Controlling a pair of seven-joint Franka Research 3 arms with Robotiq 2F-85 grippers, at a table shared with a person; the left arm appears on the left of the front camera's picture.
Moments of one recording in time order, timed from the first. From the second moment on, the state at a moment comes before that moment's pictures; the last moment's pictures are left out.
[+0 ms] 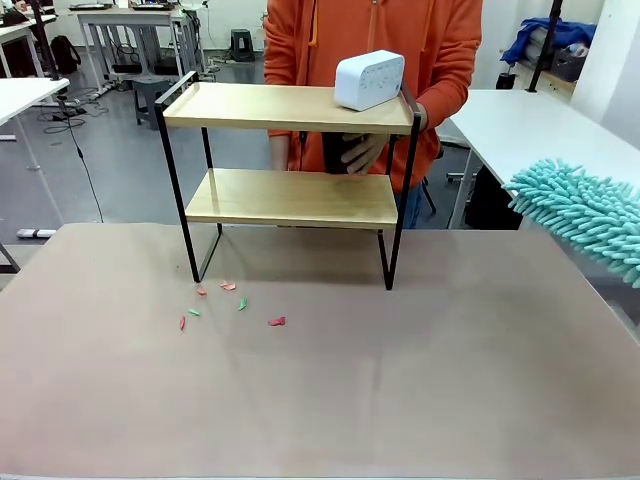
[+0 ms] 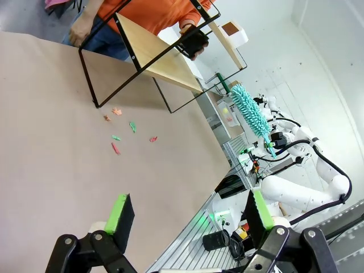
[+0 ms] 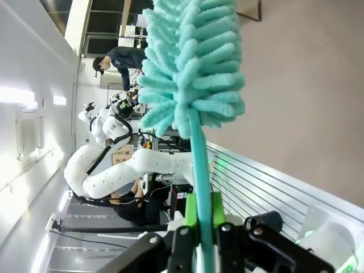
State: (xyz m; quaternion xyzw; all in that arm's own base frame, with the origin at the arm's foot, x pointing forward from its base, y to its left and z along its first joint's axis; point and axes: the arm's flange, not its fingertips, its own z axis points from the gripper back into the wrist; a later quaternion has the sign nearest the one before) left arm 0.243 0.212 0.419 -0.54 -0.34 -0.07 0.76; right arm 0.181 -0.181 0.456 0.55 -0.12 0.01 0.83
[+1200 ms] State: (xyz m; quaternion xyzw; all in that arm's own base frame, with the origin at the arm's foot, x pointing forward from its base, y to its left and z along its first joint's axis) left arm 0.177 -0.002 0.548 -0.57 -0.14 -0.53 0.62; right arm 0.132 -0.047 0.591 0.39 -0.07 0.46 0.80
